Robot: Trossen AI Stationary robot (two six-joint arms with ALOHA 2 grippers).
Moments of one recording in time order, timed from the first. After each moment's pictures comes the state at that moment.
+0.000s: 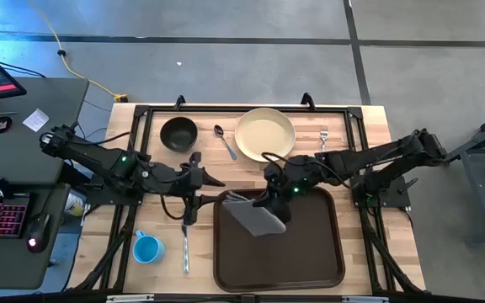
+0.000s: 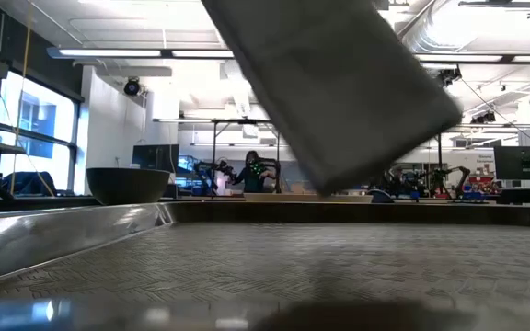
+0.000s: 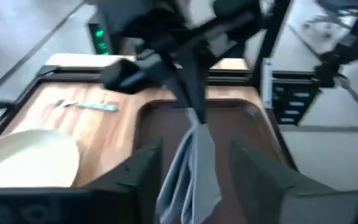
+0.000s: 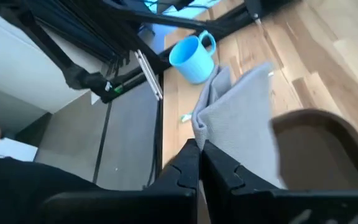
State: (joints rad) left arm -0.38 1.22 1.28 -0.44 -0.34 -0.17; right arm 0.19 1.44 1.25 -0.26 -0.16 0.64
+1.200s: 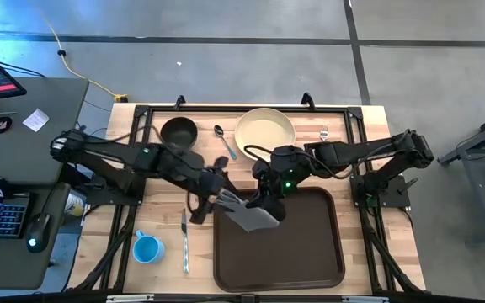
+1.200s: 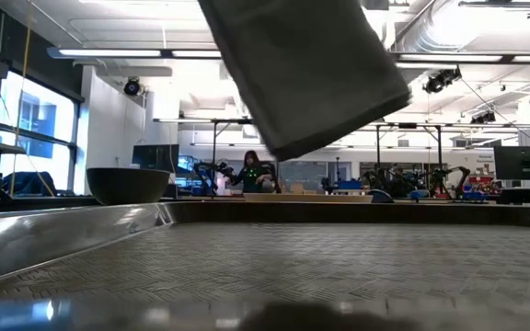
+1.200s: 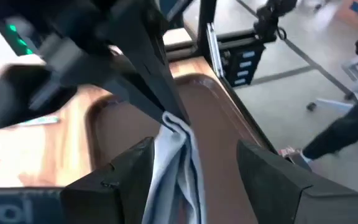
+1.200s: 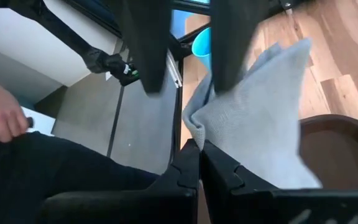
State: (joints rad) left arm -0.24 1.40 1.43 -0.51 0.07 0.05; right arm 0.16 1.55 1.50 -0.45 -0.31 0.59
